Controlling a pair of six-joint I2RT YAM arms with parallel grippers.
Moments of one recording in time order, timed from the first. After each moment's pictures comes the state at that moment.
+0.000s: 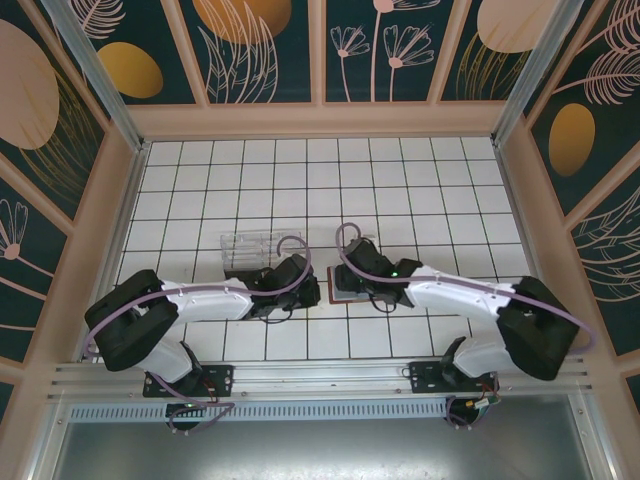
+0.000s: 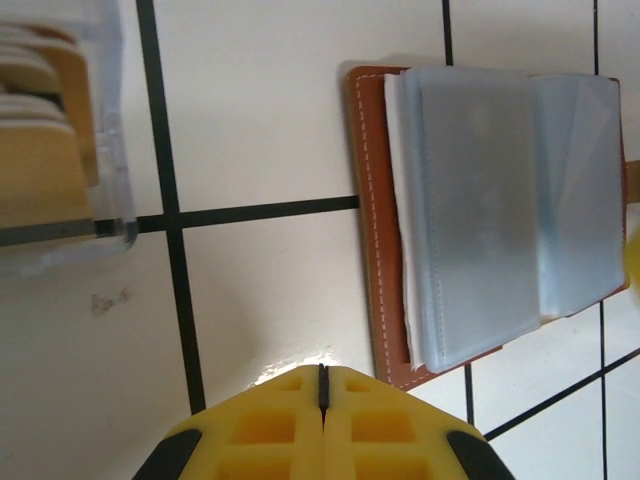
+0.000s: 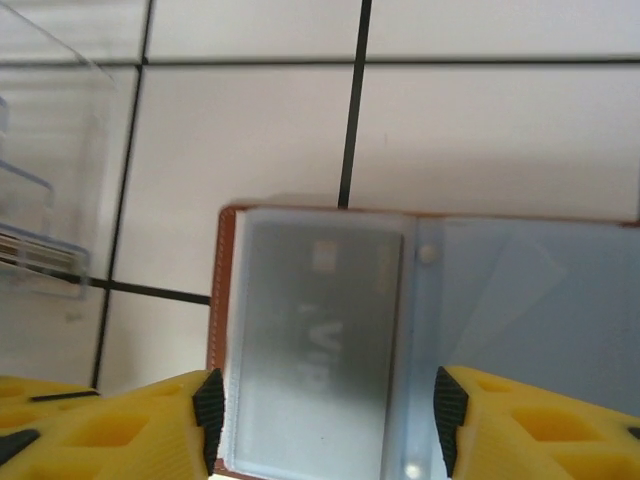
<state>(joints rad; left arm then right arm) -0.96 1.52 0.64 -0.02 0.02 -1.00 0.92 1.39 0.72 -0.34 0.20 0.73</state>
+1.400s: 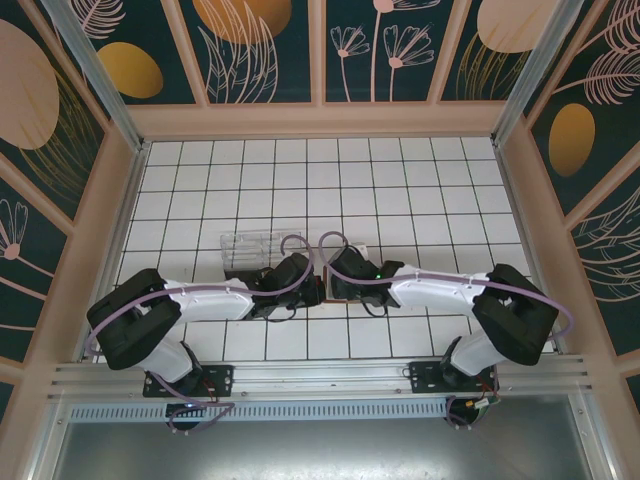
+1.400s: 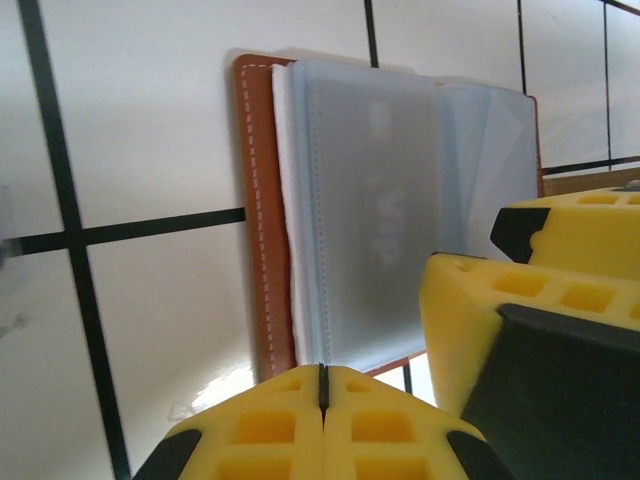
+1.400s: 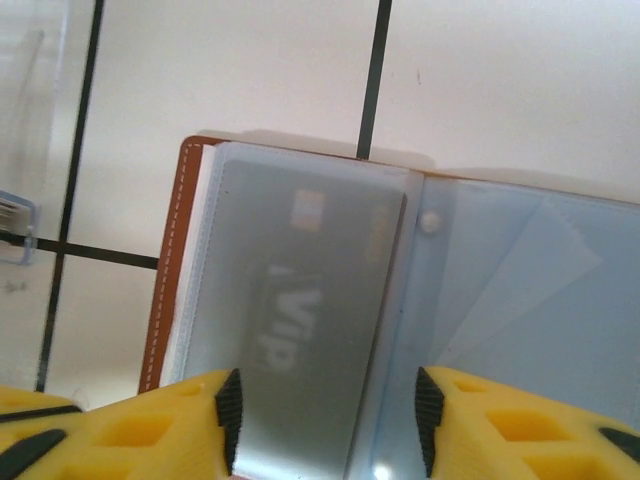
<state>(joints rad) -0.96 1.53 0.64 0.08 0.07 -1.00 0.97 1.47 0.74 -0.36 0.24 0.74</state>
